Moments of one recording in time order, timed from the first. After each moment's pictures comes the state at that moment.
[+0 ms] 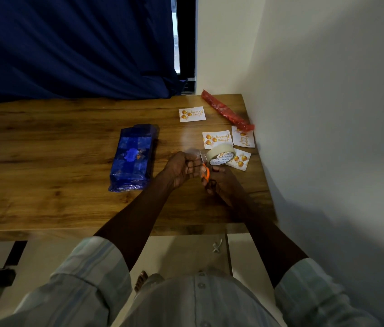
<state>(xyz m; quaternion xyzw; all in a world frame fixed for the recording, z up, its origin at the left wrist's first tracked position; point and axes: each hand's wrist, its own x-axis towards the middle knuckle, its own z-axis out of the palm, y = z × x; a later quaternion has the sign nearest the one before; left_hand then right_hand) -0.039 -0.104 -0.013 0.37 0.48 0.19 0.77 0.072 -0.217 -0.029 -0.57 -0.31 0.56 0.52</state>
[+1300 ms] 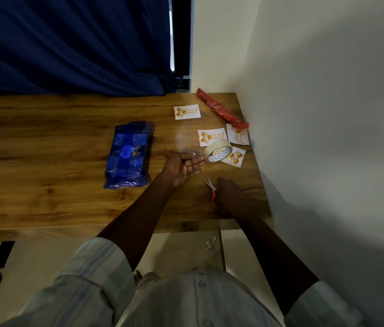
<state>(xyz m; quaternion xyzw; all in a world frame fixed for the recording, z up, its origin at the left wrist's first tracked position) -0.036 -0.109 -0.027 0.31 0.44 0.19 0.82 0.070 -0.250 -0.029 -0.82 -0.50 0.26 0.07</state>
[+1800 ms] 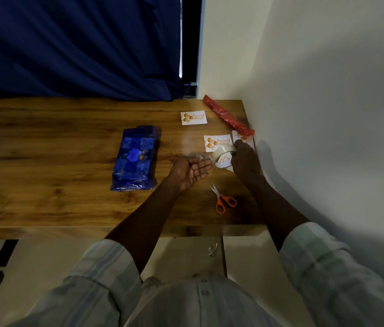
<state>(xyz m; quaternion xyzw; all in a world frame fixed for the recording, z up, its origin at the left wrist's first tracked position) -0.036 -0.110 -0.021 0.31 0.42 0.19 0.83 0.128 -0.179 -0.007 -0.85 -0.47 0.05 0.24</state>
